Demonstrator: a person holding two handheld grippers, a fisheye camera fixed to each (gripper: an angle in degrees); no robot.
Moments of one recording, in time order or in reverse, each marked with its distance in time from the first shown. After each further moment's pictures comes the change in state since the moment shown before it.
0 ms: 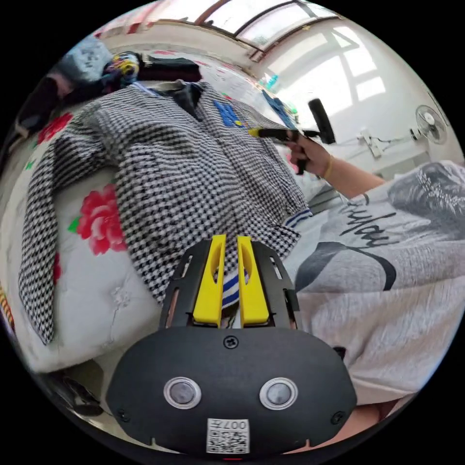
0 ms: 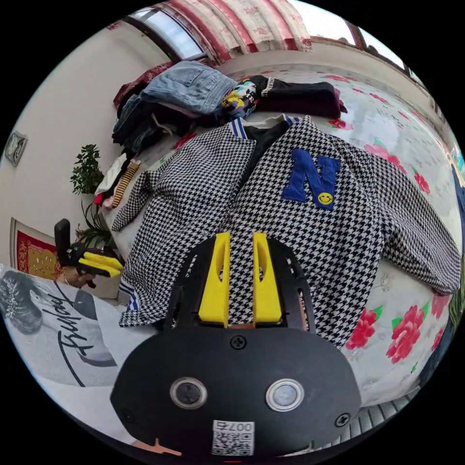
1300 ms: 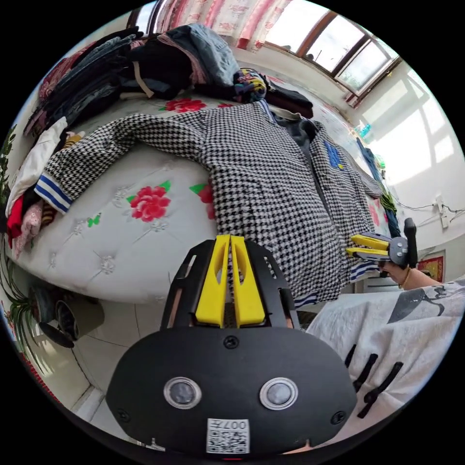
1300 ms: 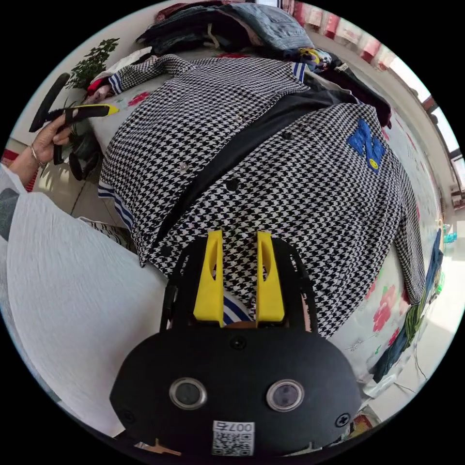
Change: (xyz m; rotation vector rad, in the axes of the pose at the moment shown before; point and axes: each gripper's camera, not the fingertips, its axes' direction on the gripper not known) left arm -0.056 0.104 -0.021 0.167 -0.260 -0.262; right arm -0.178 0.070 0.065 -0.260 0.314 -0.322
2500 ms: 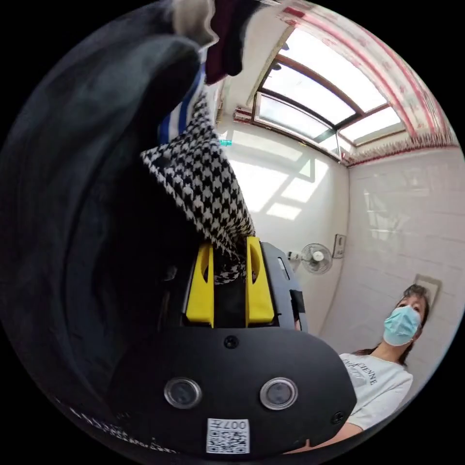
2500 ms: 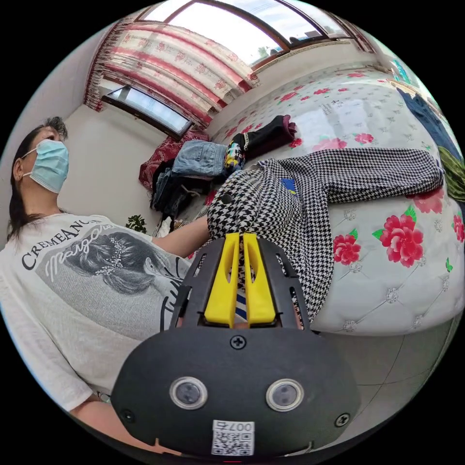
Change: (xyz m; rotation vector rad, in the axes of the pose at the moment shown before) left arm -0.032 -0.339 0.164 -0.158 1.280 -0.169; right arm 0.296 0.197 -0.192 0.577 -0.576 0.636
